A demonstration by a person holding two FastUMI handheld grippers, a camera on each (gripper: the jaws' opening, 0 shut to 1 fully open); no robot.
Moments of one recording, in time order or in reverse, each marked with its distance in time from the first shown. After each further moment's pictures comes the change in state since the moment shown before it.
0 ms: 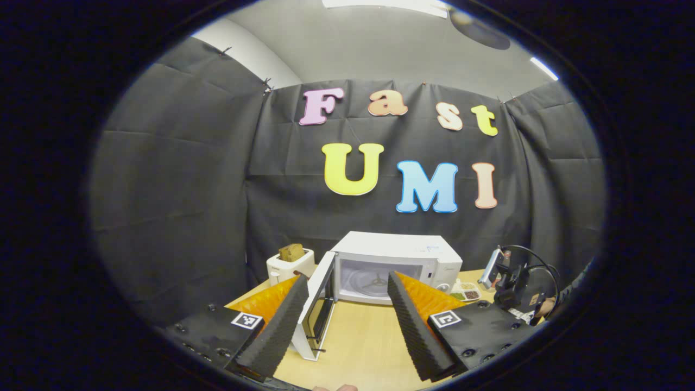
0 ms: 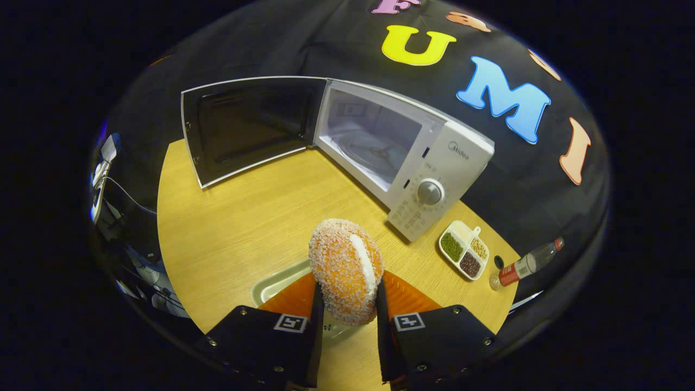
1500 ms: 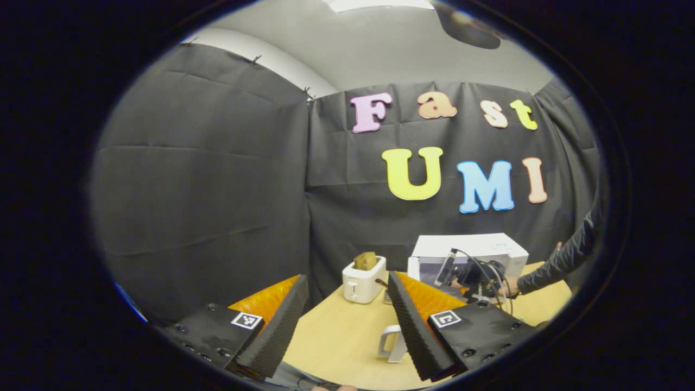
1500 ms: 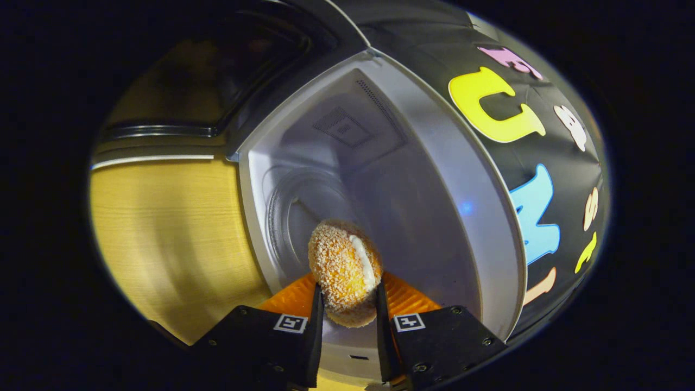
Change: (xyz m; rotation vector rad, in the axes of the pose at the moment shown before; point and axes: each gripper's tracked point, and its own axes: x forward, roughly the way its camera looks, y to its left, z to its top) left arm -0.028 0.161 0.021 0.062 -0.019 0.245; right arm 0.252 -0.080 0.171 -0.579 0.028 -0.445
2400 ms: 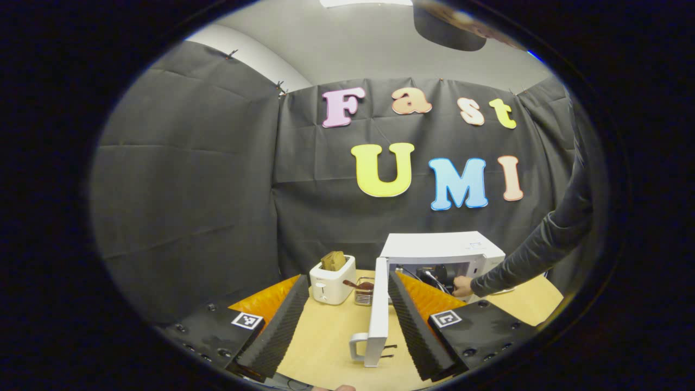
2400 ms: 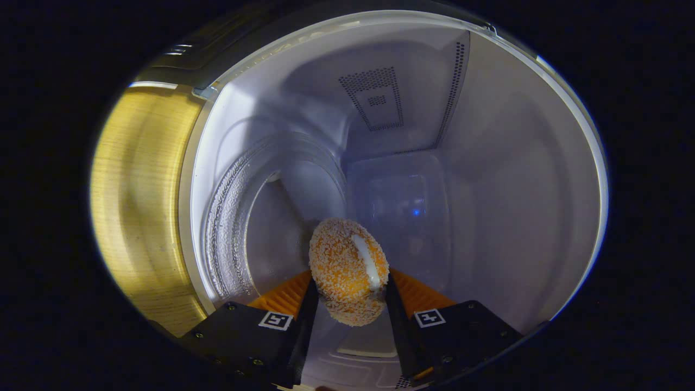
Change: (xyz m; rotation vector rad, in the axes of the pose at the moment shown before) left arm 0.019 -0.048 0.005 0.006 0.033 -0.135; right arm 0.060 -0.012 0.011 -0.236 0.052 -0.137
